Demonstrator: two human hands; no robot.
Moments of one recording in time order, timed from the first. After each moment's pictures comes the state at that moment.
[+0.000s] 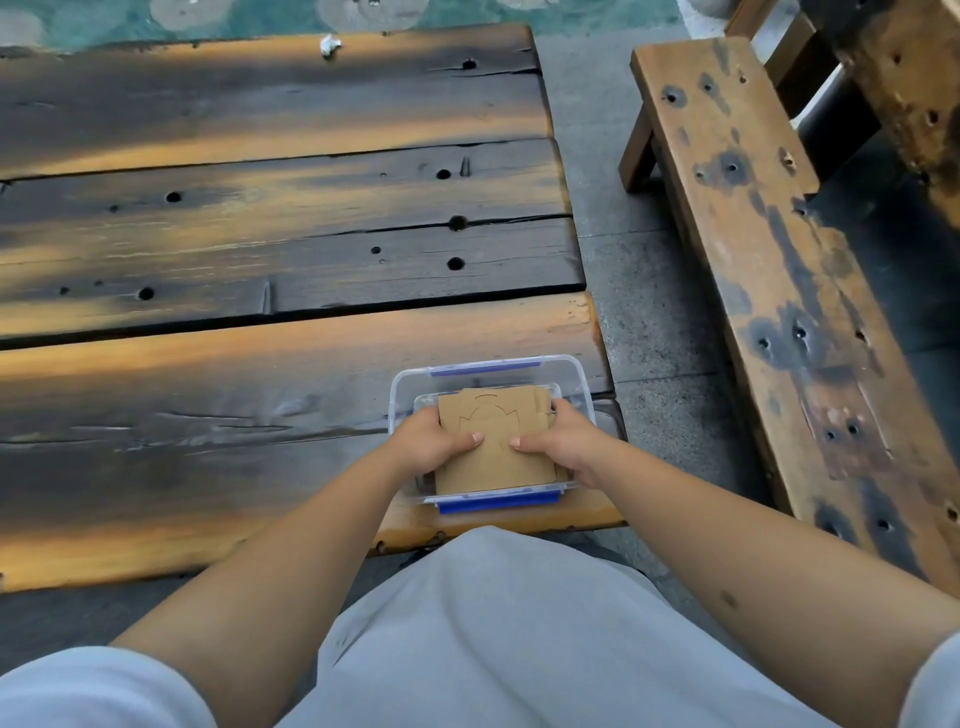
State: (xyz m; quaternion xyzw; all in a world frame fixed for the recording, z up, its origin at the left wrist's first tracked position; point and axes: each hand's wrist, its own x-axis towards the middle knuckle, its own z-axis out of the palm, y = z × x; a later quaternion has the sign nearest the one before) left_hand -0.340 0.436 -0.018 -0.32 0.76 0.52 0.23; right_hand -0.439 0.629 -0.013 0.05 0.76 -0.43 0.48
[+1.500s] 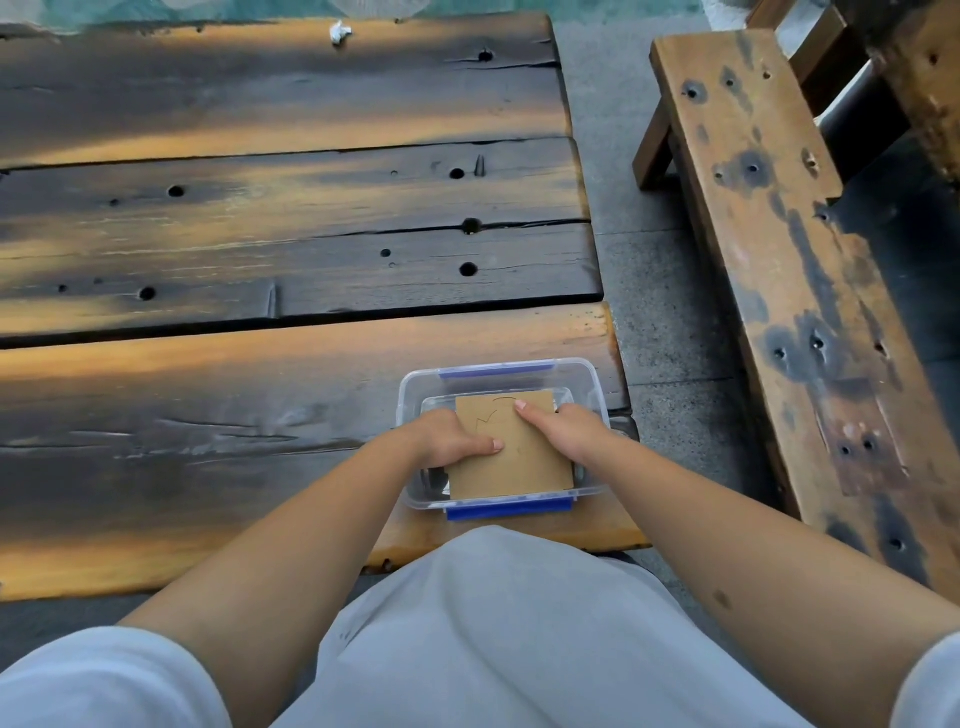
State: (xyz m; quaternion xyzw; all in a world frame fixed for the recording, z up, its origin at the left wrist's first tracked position) left_hand -0.377 0.417 -0.009 -0.29 0.76 0.44 0.38; right_hand -0.469 0.600 -0.003 0.01 0.83 -0.28 0.49
